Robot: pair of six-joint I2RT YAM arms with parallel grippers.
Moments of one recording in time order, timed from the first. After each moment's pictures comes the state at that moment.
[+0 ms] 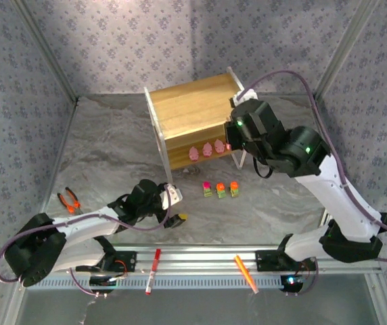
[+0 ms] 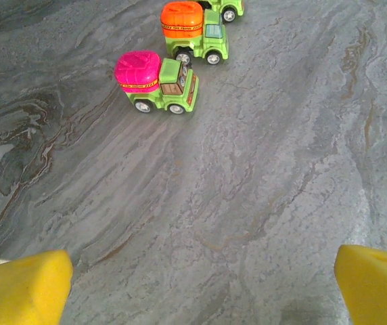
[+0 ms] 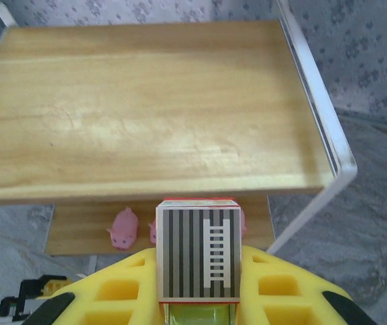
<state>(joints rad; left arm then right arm) -0.80 1.14 0.32 0.17 0.27 0.27 0.90 1.39 1.98 -1.23 0.52 0.35</state>
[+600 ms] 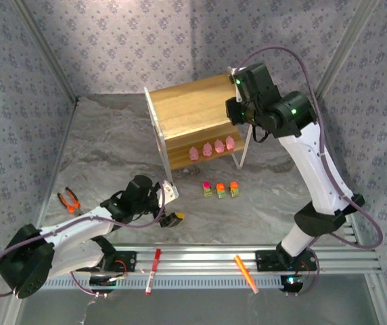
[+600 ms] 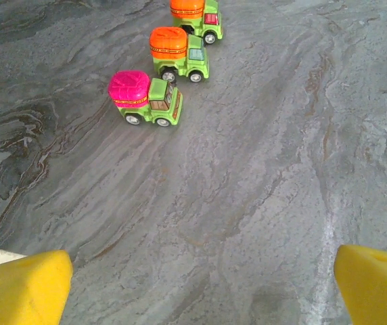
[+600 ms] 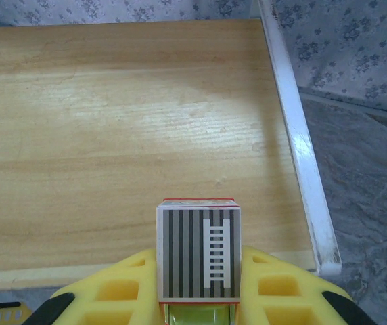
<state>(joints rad) -0.75 1.04 0.37 0.01 0.38 0.27 0.64 1.65 2.28 -1.36 0.29 0.23</state>
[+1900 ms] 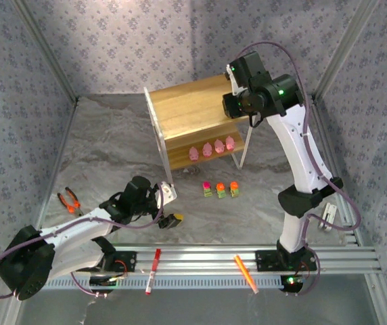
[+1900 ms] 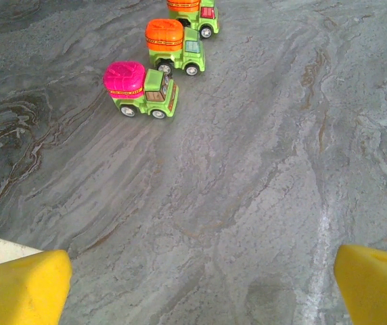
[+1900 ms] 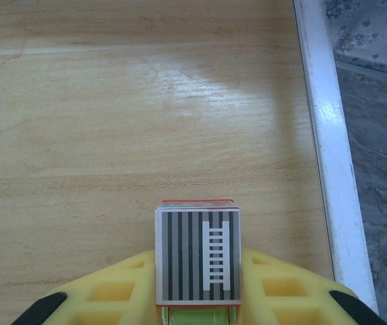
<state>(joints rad) -0.73 1.03 0.34 0.03 0.41 0.27 0.54 1.85 2.50 -1.50 0.17 0.18</state>
